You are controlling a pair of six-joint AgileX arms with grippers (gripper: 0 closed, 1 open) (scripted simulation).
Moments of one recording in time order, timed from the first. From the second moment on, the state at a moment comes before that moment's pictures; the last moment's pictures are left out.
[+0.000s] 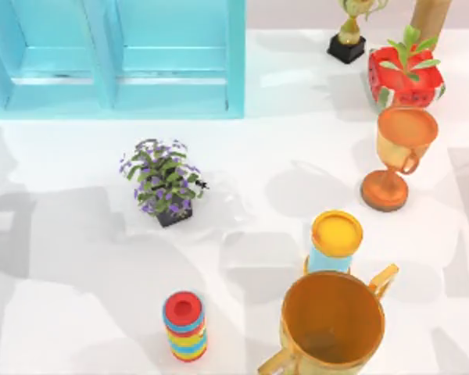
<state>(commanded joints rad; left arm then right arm) 0.23 1.94 1.27 -0.94 0.01 0.26 0.00 0.00 0.00 0.00 0.00 0.00</state>
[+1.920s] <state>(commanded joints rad) 0.60 2.13 1.57 -1.02 0.07 0.63 0.00 0.00 0.00 0.00 0.00 0.00</state>
